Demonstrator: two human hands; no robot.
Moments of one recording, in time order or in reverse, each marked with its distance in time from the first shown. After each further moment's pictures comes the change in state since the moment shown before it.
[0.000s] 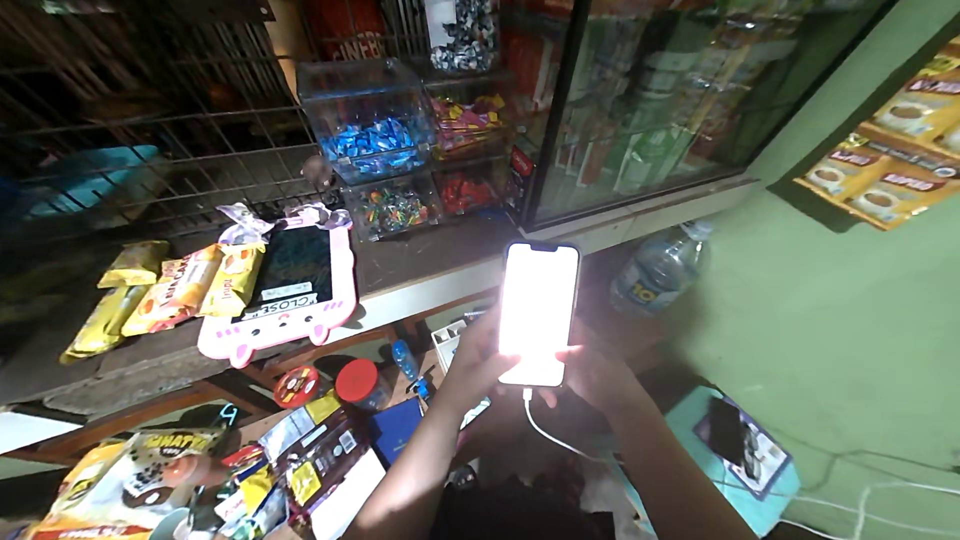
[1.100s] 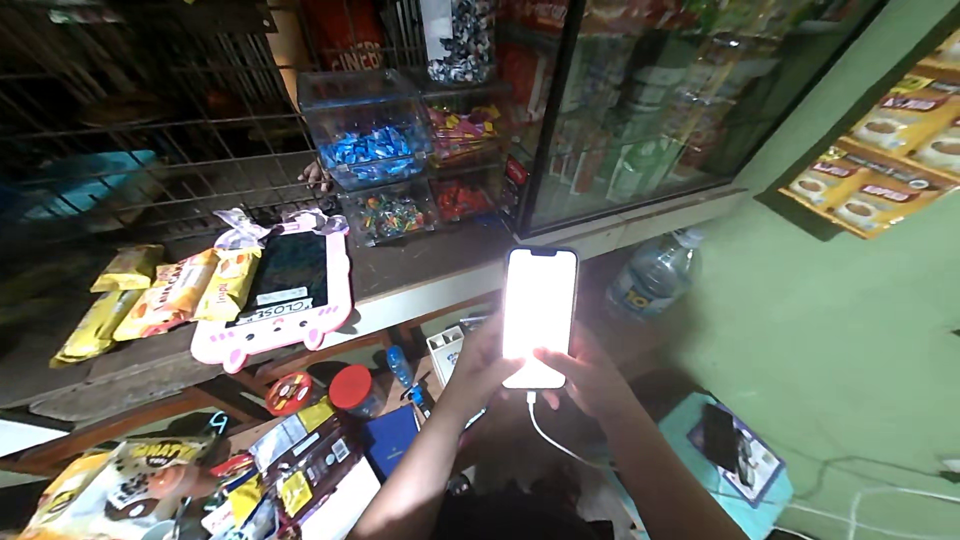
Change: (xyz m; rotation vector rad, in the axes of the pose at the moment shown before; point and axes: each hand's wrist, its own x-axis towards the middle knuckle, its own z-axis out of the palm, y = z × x) left_hand 0.001 -0.001 0.009 -0.025 -0.009 -0.027; right_hand -0.003 -0.012 0.014 -0.219 0.176 0.038
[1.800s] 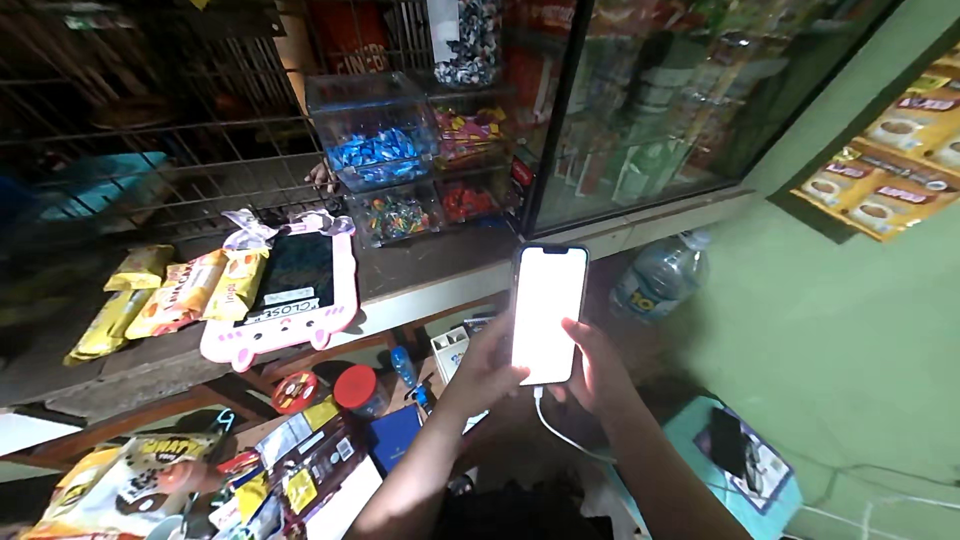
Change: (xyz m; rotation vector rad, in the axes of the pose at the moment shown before) left_hand 0.002 0.003 -0.006 0.118 -0.063 0.032; right_hand 0.009 -0.002 0.006 0.139 0.096 0.079
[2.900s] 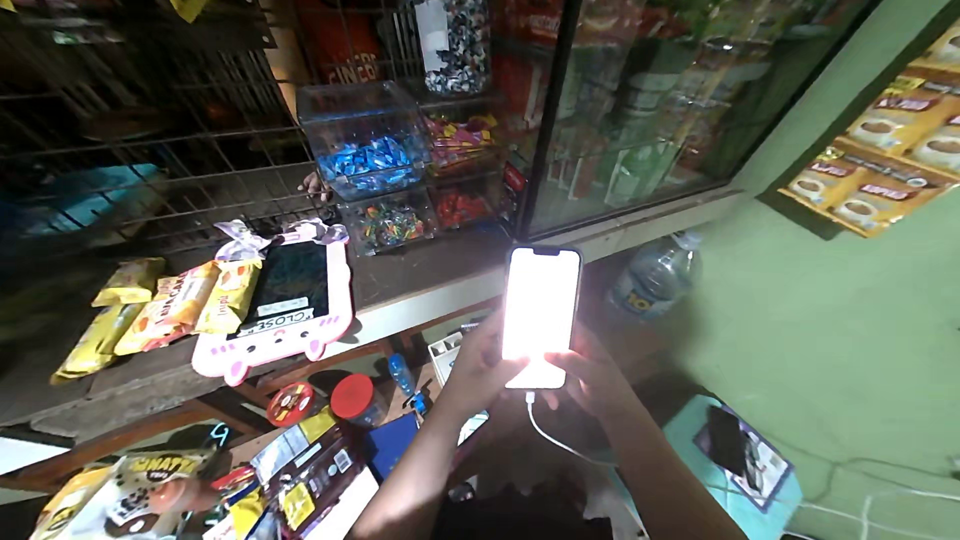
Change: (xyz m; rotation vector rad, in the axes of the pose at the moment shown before) left_hand 0.008 0.009 0.004 0.009 0.071 -0.014; right_hand -0.002 0.006 -0.010 -0.010 -0.171 -0.164
